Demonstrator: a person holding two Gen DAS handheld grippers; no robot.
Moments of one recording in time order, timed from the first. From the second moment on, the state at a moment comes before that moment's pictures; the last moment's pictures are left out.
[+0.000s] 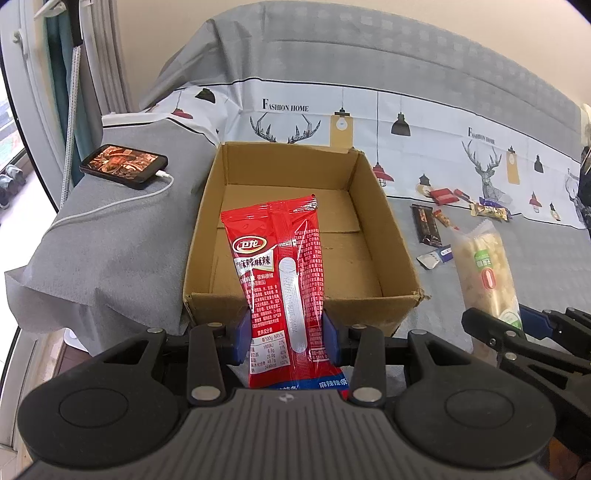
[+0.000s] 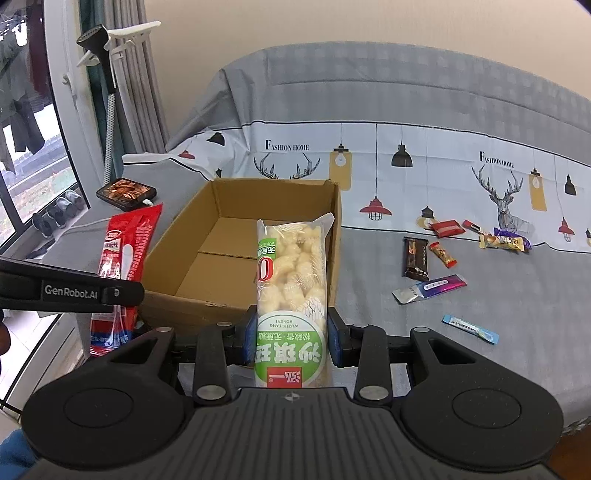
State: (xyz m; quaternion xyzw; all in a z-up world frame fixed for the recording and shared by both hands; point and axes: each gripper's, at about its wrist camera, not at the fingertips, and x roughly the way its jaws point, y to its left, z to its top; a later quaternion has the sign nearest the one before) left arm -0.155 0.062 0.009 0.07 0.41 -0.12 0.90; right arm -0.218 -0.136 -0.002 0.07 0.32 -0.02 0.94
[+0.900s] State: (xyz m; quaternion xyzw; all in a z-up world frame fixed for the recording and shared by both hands) left arm -0.048 0.067 0.001 0.04 0.43 -0.10 0.90; right arm -0.122 -0.142 -0.014 0.07 0.35 -0.02 0.94
